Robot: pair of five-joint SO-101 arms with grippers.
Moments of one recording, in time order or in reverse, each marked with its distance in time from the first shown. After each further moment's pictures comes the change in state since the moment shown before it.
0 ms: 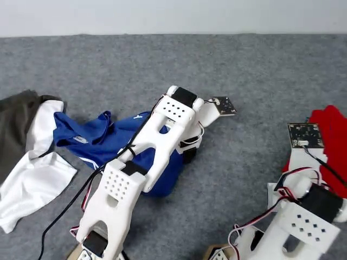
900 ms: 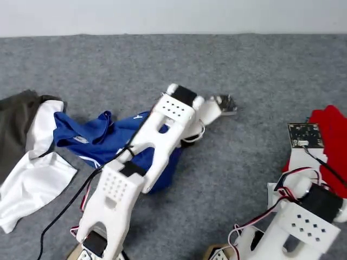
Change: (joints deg) left arm -0.1 -6.4 -0.6 0.2 -0.4; right arm 0.0 0.0 0.0 0.0 0.0
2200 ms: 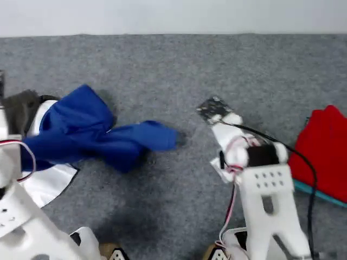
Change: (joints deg) left arm -69.1 -80.0 40.6 0.5 5.0; right arm -41.1 20.0 -1.7 -21.2 0.0
